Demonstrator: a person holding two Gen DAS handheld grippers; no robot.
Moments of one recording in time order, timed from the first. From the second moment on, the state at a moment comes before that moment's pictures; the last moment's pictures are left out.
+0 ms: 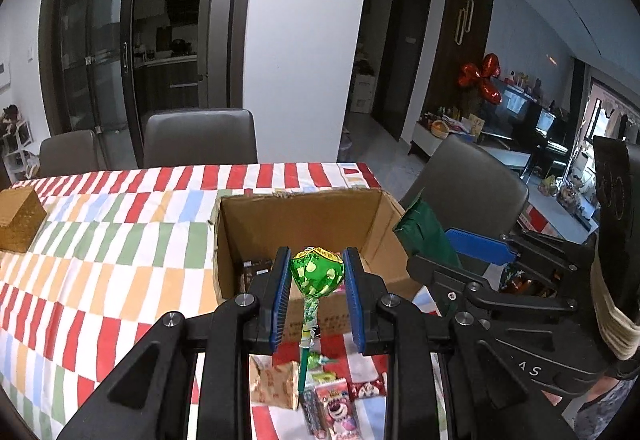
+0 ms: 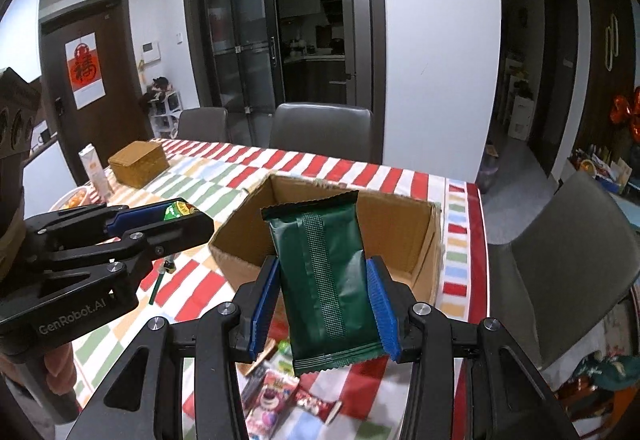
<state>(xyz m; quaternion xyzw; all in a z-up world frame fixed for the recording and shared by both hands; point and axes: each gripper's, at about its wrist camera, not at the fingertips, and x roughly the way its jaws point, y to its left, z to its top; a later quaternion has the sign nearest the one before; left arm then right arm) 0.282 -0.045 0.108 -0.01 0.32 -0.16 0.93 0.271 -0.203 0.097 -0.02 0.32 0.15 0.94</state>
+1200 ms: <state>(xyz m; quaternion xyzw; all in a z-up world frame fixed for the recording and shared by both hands) 0.323 -0.037 0.086 0.02 0.35 -0.10 0.93 0.320 -0.196 0.078 -0.06 0.33 0.11 0.94</state>
